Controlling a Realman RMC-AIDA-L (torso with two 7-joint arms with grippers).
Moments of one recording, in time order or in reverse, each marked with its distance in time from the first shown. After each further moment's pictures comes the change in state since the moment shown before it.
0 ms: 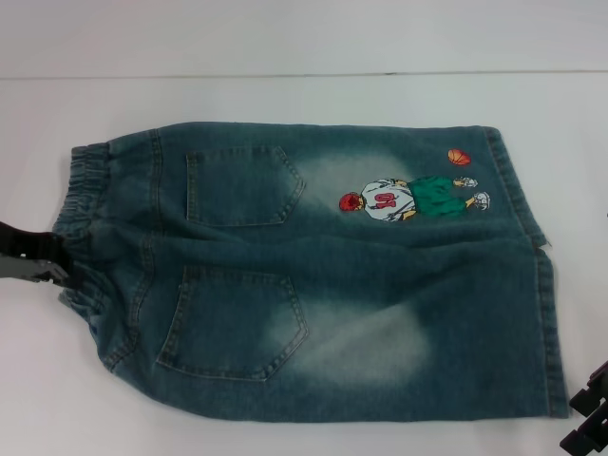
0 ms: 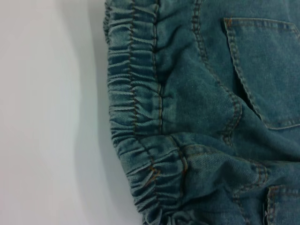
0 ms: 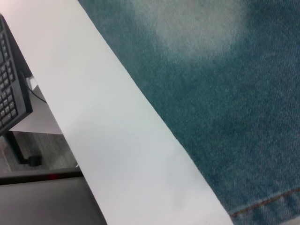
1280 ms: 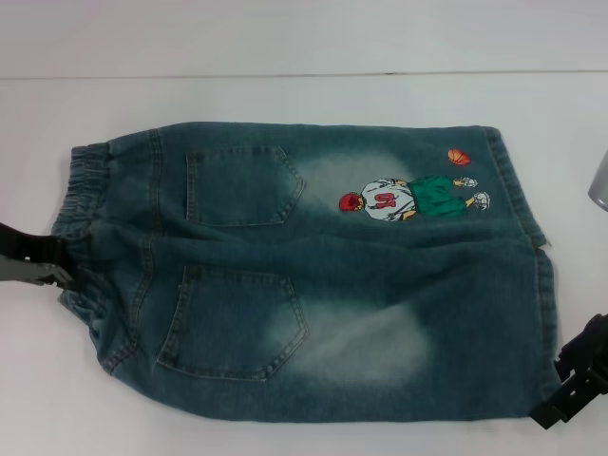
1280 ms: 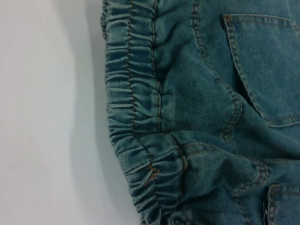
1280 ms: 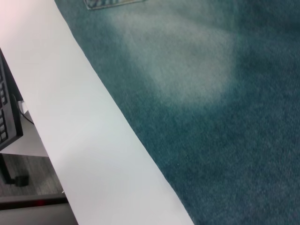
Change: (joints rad) left arm 0.000 -0.005 0.005 -0.009 0.000 -0.009 0.001; right arm 0.023 0.019 0.023 -0.012 0.025 0.047 -0.003
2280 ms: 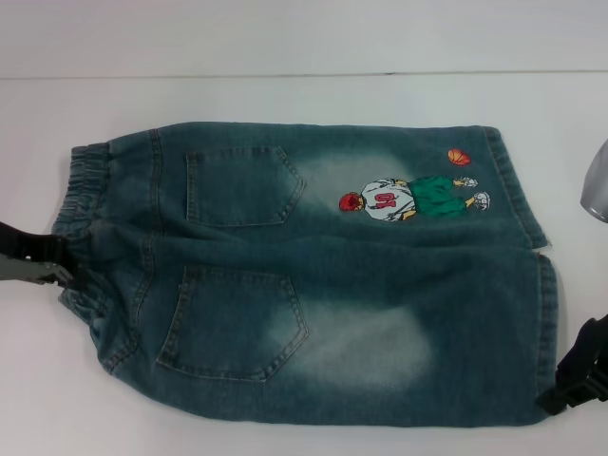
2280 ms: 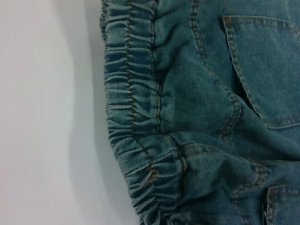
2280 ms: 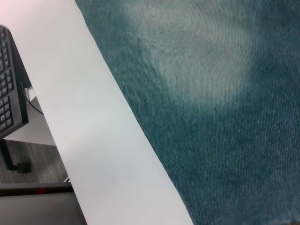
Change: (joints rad) left arm 0.000 -0.001 -0.005 0.001 -0.001 -0.001 0.000; right arm 0.008 0.010 -0.016 0.002 -0.008 -0.008 -0.033
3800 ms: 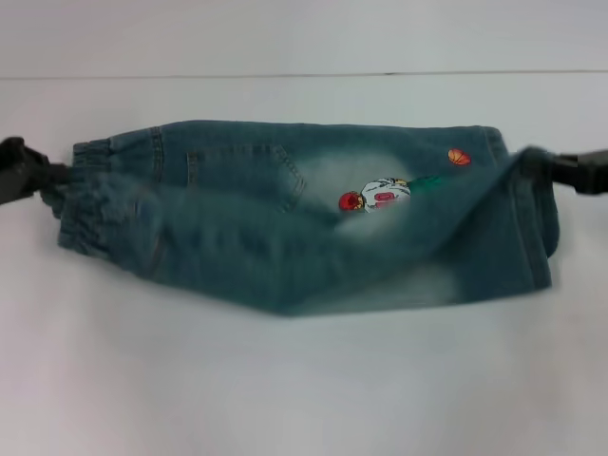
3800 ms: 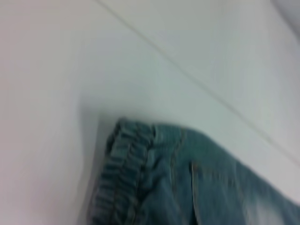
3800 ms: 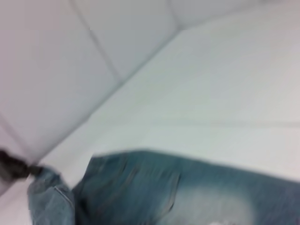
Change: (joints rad) left arm 0.079 0.030 -0.246 -0.055 -0.296 -0.151 -0.031; right arm -0.180 -0.065 0.409 0.113 0.613 0.290 -0.206
